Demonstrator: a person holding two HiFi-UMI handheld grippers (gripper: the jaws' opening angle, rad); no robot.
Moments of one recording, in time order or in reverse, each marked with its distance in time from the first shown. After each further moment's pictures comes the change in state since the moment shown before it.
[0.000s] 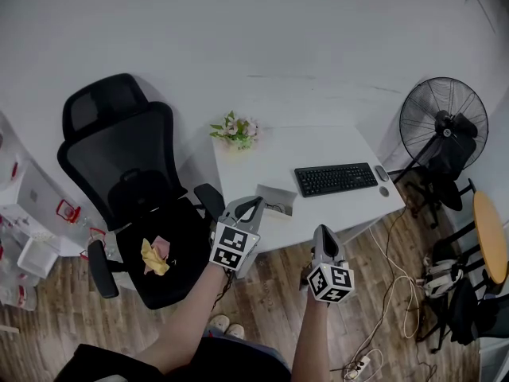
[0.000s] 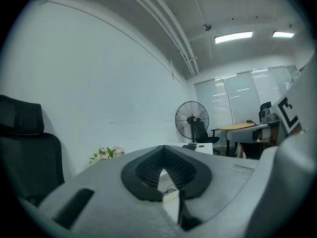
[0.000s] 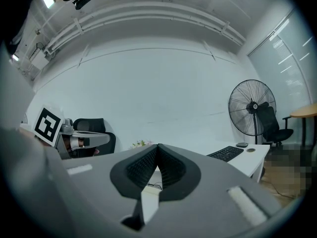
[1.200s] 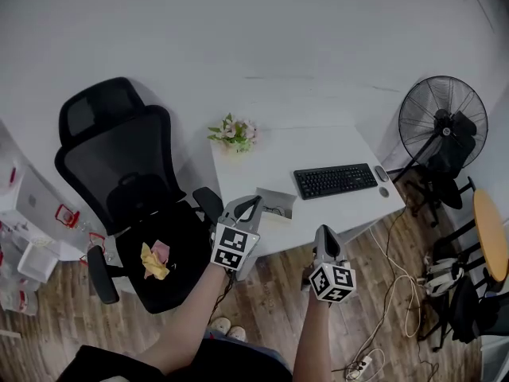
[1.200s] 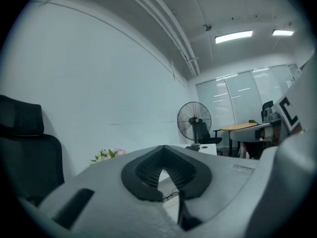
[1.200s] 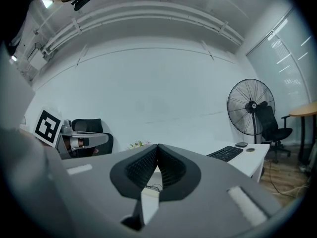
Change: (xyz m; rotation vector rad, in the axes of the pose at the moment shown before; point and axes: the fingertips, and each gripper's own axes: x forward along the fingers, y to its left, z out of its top) left arm 0.012 0.012 0.001 -0.001 -0.017 0.018; right arm 0.010 -0.008 0.000 0.012 -0.001 -0.015
